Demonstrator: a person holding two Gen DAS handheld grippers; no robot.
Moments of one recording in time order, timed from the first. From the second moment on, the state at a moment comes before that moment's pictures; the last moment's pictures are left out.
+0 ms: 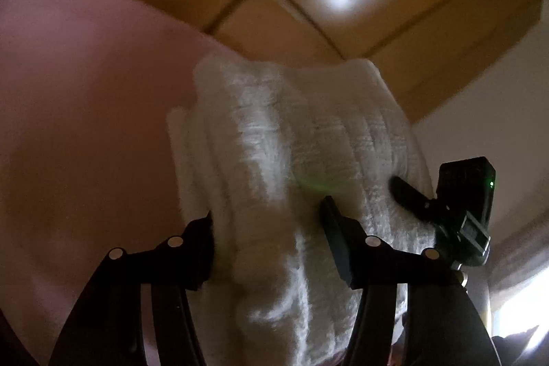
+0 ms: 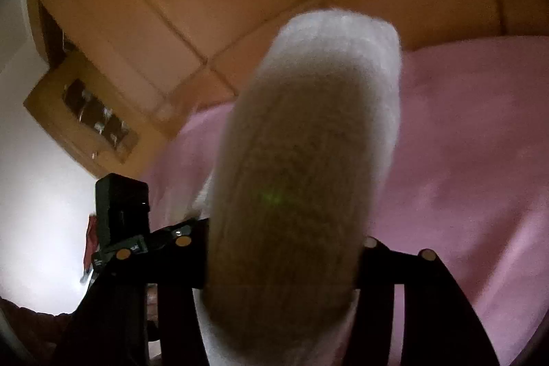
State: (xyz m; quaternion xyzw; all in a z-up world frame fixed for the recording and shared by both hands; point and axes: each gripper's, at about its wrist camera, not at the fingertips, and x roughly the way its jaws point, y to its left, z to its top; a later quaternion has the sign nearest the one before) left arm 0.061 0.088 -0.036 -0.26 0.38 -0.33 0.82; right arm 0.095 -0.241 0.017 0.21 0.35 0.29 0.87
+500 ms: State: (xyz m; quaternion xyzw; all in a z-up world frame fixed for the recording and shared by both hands) left arm 0.110 -0.192 -0.024 0.03 0.42 -0.32 0.85; right arm 0.032 -0.453 -0.051 0.30 0.34 0.02 0.89
